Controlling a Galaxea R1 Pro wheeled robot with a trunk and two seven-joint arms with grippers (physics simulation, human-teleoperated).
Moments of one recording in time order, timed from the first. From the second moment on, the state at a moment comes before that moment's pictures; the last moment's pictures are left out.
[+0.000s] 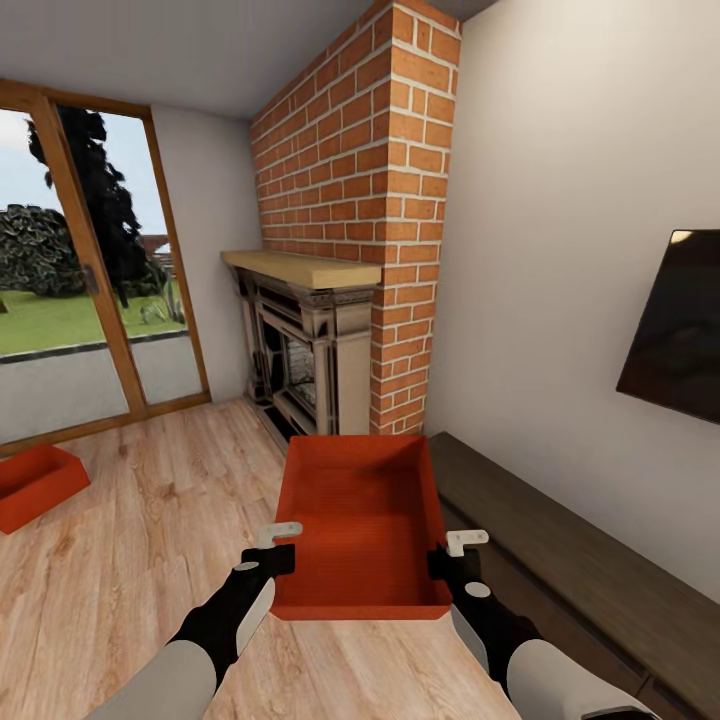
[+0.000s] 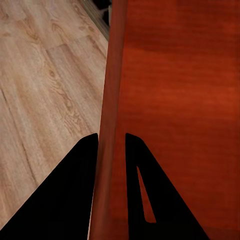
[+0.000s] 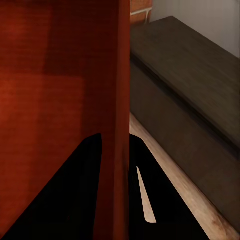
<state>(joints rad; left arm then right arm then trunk) -0.62 -0.10 -0.09 -0.52 0.14 0.19 0.20 -0.67 0.09 0.10 -0.28 0.01 -0.15 -0.15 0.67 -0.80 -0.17</state>
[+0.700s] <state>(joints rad) -0.62 -0.10 -0.09 -0.52 0.14 0.19 0.20 -0.67 0.09 0.10 -0.28 0.00 -0.15 -0.15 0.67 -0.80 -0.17</state>
